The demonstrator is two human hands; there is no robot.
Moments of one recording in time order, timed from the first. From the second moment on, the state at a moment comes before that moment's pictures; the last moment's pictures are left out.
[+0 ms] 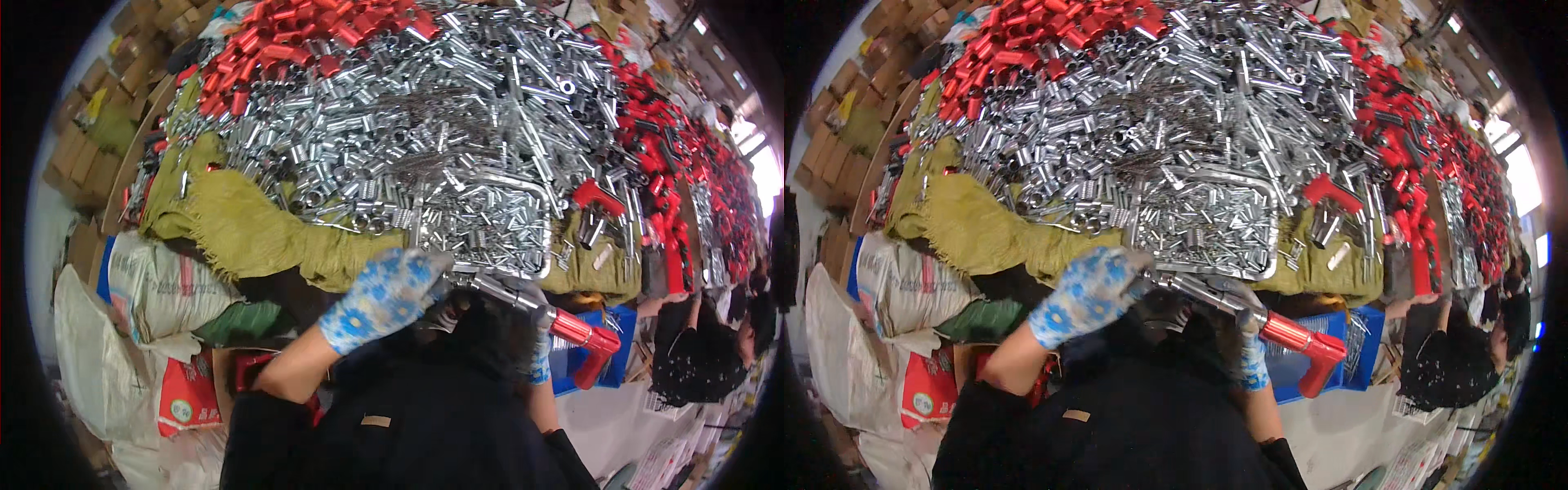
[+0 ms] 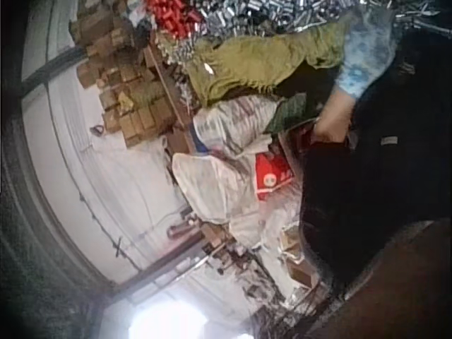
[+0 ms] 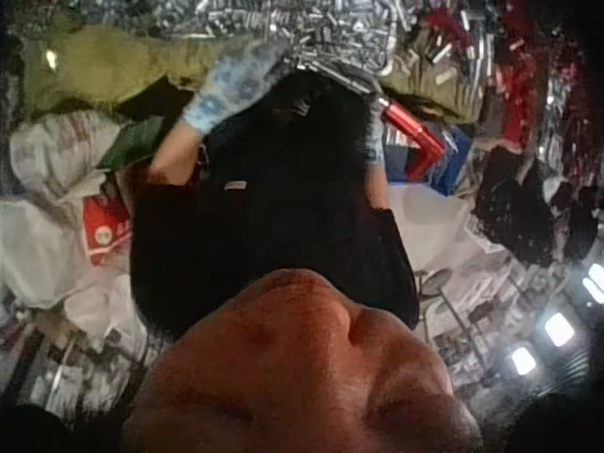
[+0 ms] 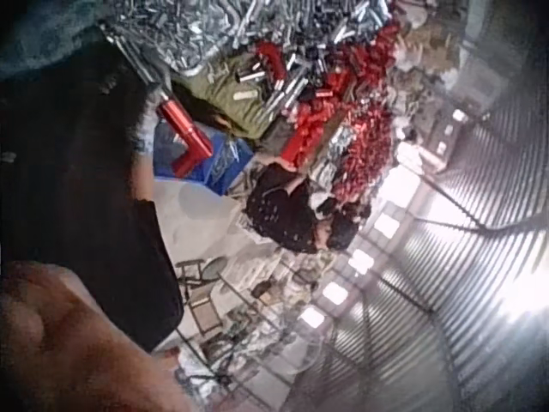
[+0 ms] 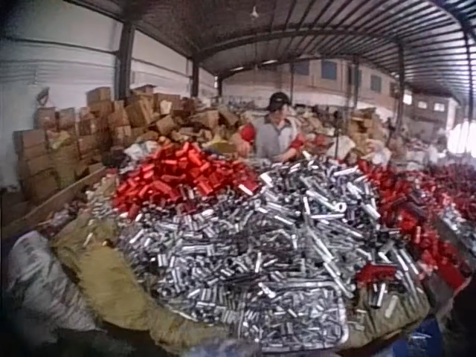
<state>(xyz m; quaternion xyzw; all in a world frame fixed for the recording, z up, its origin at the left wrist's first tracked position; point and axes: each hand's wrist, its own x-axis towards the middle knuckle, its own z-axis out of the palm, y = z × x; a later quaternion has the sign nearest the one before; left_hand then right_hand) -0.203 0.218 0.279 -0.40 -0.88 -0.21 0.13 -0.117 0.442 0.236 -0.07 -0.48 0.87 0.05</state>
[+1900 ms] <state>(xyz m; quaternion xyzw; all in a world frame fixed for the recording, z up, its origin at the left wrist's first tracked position) -0.259 0.293 0.257 -0.43 -0.79 -0.43 -0.13 -0.145 0.483 0.236 -0.17 -0.58 0.78 0.12</state>
